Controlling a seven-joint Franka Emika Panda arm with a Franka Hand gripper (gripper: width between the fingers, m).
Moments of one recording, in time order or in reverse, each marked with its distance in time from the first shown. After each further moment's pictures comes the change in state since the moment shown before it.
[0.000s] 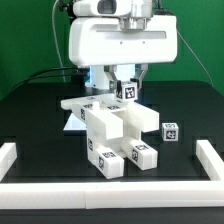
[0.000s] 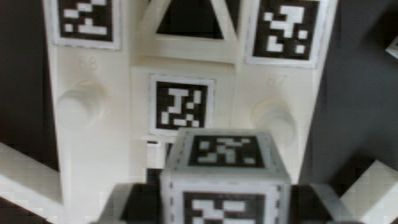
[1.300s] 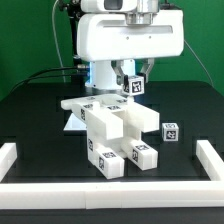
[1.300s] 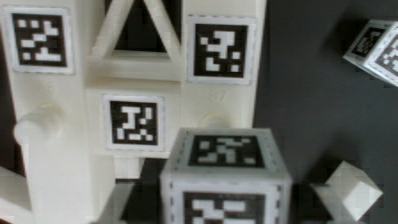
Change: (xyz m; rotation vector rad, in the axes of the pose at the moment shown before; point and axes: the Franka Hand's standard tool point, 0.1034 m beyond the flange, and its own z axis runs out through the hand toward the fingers) arm -0.008 -0.019 -0.005 0.032 -0.028 0.040
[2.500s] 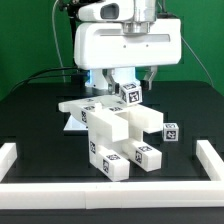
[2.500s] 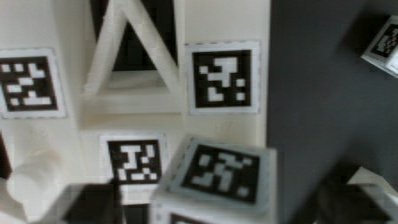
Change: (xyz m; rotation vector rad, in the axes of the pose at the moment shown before) arm -0.001 0.004 0.011 -0.009 0.013 0.016
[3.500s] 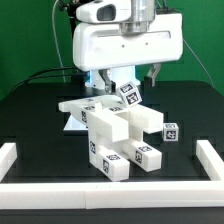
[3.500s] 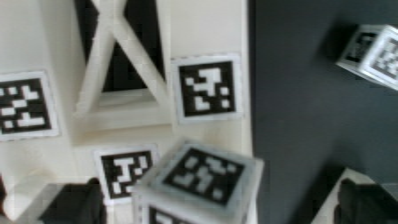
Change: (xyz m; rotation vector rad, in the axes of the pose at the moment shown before) arm 0.002 0.000 -0.006 0.096 -0.095 0.083
